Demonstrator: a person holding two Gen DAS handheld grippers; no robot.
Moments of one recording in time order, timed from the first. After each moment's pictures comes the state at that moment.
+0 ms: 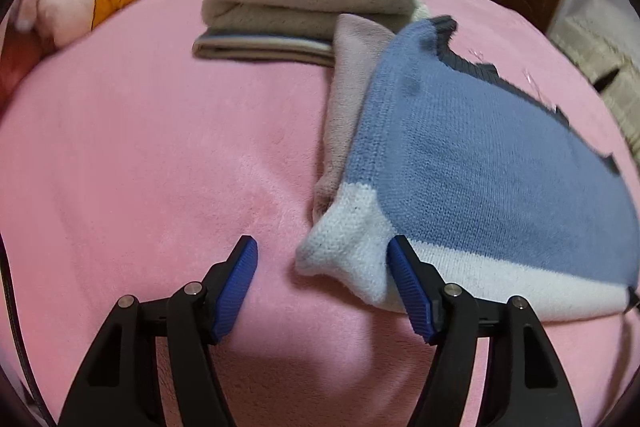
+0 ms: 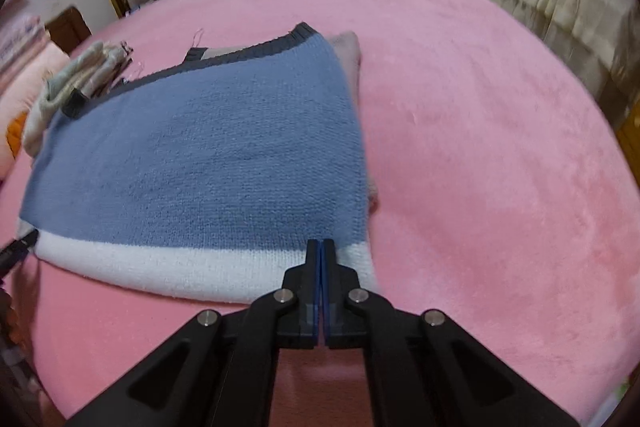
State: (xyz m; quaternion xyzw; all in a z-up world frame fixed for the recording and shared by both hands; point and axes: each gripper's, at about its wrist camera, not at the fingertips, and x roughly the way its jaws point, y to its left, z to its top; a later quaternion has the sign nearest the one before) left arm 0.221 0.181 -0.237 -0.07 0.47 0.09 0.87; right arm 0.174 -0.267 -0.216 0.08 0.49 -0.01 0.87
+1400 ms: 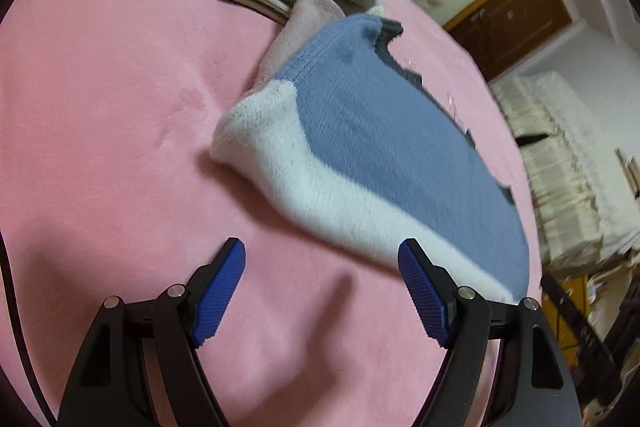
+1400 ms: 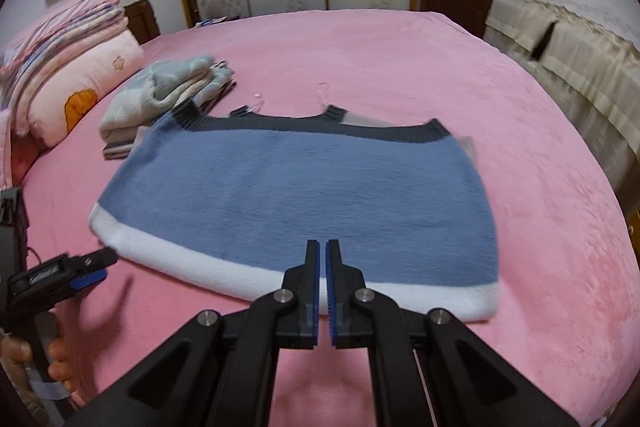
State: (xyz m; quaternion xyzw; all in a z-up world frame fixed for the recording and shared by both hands) left arm 0.185 0.188 -0.246 -0.31 0.46 -0.04 0.83; right arm 0.151 -0.148 -0.138 0.00 0.41 0.08 0.91
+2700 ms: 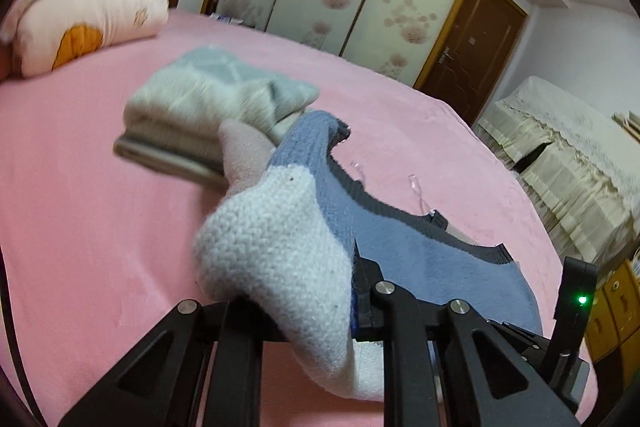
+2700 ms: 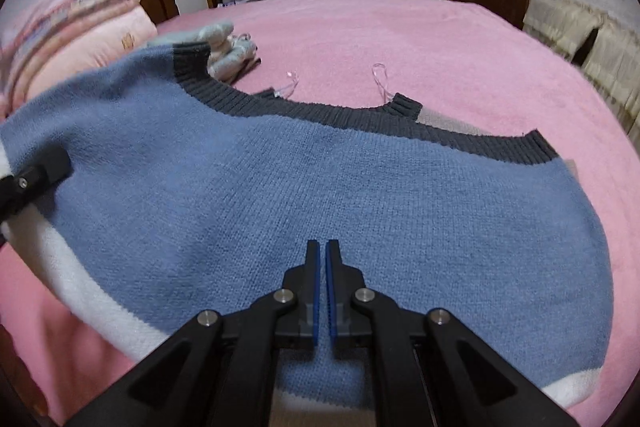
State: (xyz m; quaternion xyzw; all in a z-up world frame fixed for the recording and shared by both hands) left arm 0.235 0.124 -0.152 -0.17 0.31 -0.02 0.93; right arm 0.232 -0.104 -0.190 0.01 0.43 0.12 0.89
